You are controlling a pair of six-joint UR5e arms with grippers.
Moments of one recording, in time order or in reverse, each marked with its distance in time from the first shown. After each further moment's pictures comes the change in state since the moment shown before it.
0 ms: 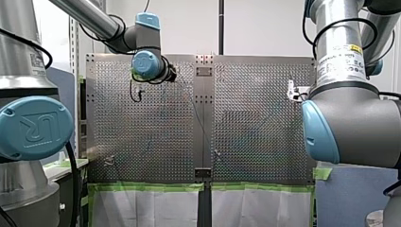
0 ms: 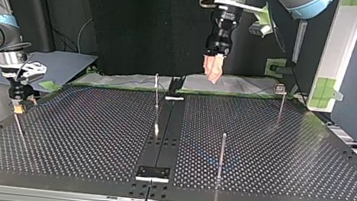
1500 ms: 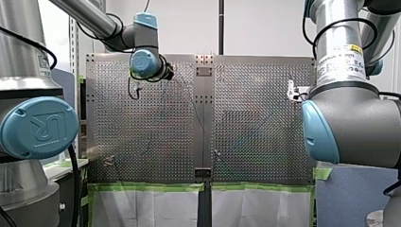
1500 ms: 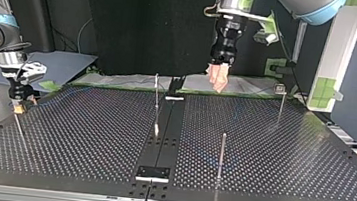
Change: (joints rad) left arm 0.063 0.010 0.022 -0.019 0.052 0.006; right arm 0.000 0.000 0.000 0.000 0.000 0.000
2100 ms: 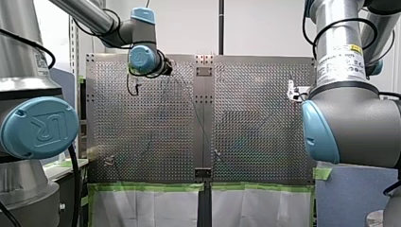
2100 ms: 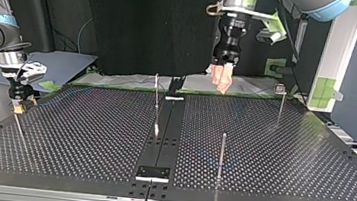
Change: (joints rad) left arm 0.006 0.037 0.003 -0.009 0.000 -0.009; right arm 0.000 0.000 0.000 0.000 0.000 0.000
